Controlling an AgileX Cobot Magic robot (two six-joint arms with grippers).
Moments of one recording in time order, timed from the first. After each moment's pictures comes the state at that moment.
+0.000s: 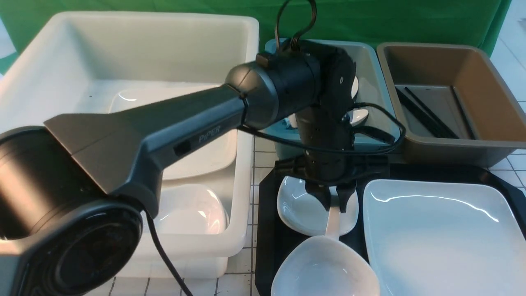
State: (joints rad) right arm 0.05 1.04 -1.29 0.28 1.12 -0.35; left arm -0.75 2.21 -2.00 -0.20 1.20 -0.55
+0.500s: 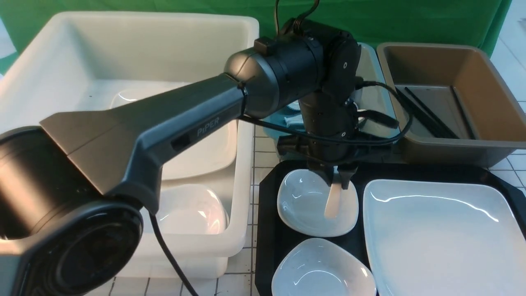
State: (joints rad) right arm 0.05 1.04 -1.29 0.28 1.12 -0.35; left arm -0.75 2.21 -2.09 -0.12 1.16 -0.47
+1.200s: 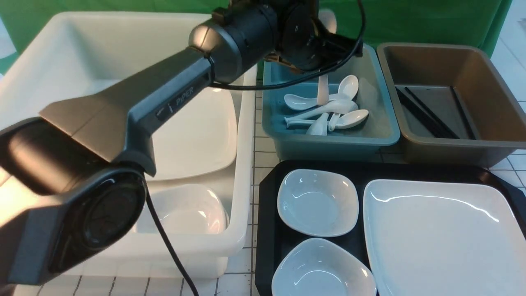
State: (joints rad) right arm 0.05 1.04 -1.29 0.28 1.12 -0.35; left arm -0.59 2.32 -2.26 0.06 0.68 -0.42
